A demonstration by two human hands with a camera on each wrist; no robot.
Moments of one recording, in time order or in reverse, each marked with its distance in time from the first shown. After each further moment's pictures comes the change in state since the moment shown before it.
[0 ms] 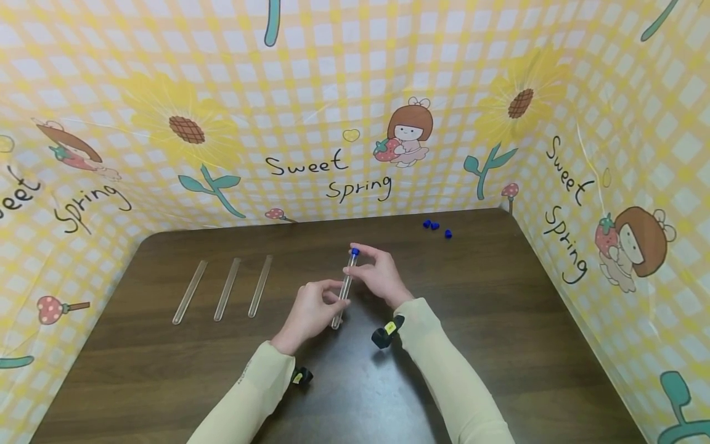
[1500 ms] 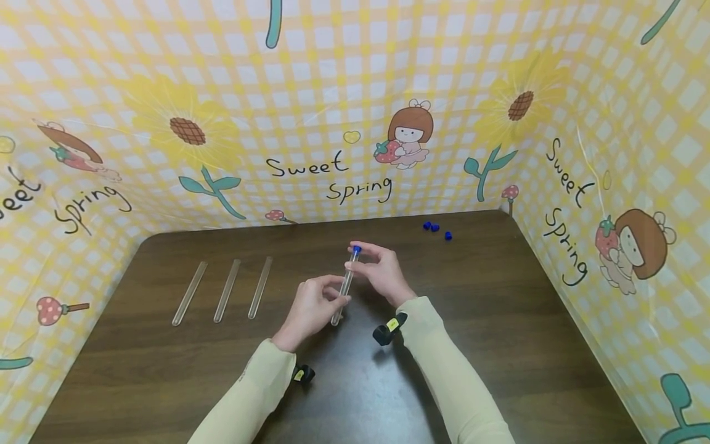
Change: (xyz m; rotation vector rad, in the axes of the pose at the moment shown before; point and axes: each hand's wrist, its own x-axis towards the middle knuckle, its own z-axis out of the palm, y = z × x) left_hand 0.005 0.003 -0.003 -0.021 0.035 0.052; right_hand 0.003 -0.001 -0.002 0.192 0.024 -0.075
